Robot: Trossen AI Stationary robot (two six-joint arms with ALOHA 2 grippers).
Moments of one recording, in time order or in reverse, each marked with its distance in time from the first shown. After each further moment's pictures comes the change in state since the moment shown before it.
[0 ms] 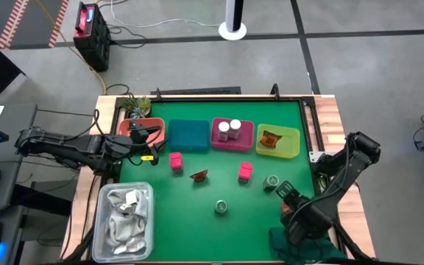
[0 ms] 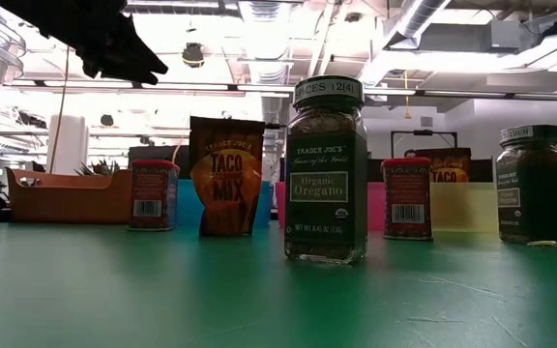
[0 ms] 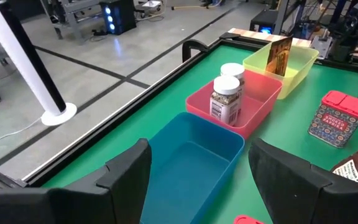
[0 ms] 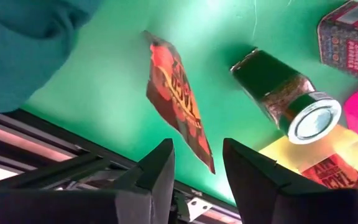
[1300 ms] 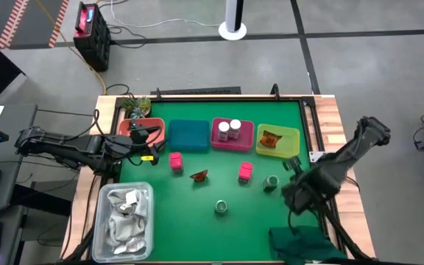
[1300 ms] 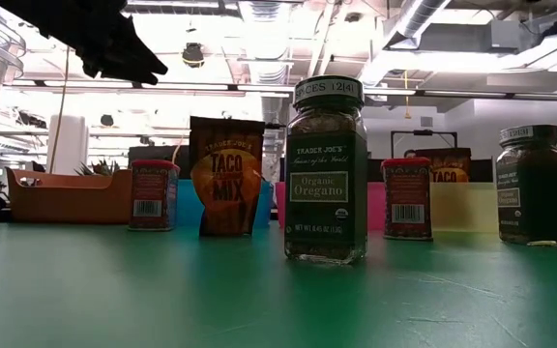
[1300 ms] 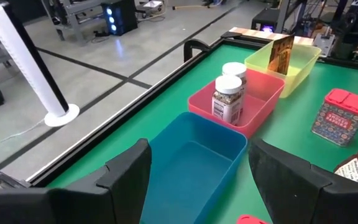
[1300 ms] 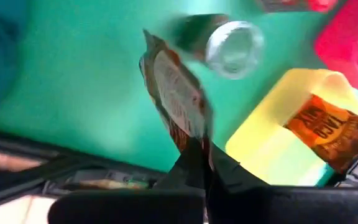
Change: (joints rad) left arm 0.000 0.000 0.000 -0.002 -0.008 0.013; right arm -0.174 -0.269 -0.100 -0.007 0.052 0.104
